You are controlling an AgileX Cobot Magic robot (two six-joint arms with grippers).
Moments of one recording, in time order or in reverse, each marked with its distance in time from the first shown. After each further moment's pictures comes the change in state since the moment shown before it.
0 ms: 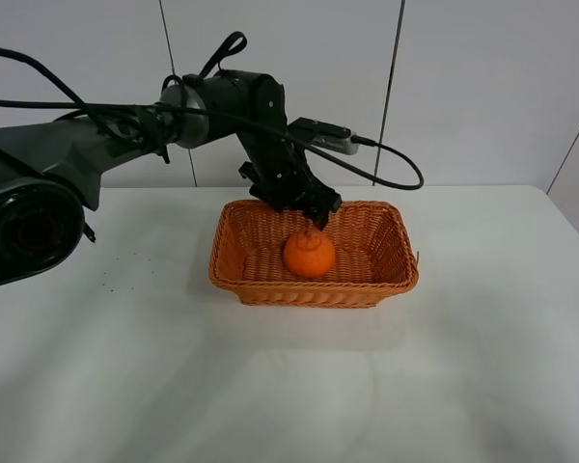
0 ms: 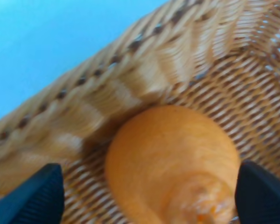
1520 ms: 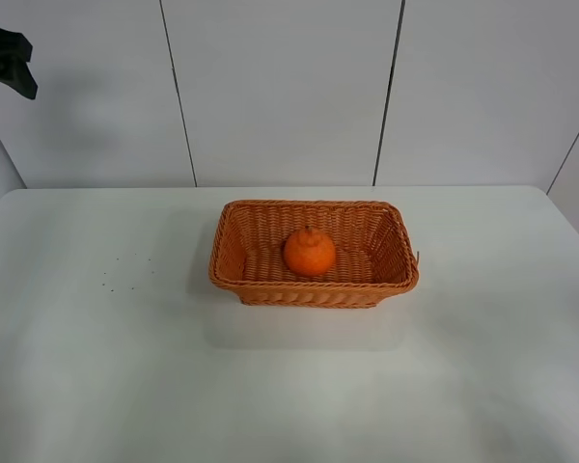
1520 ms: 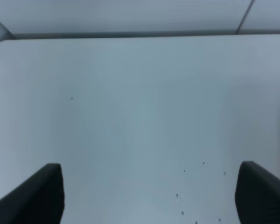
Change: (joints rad) left arm 0.669 -0.696 0.406 0.061 0.053 0.032; right arm 0.000 0.000 0.000 0.000 0.000 0.000
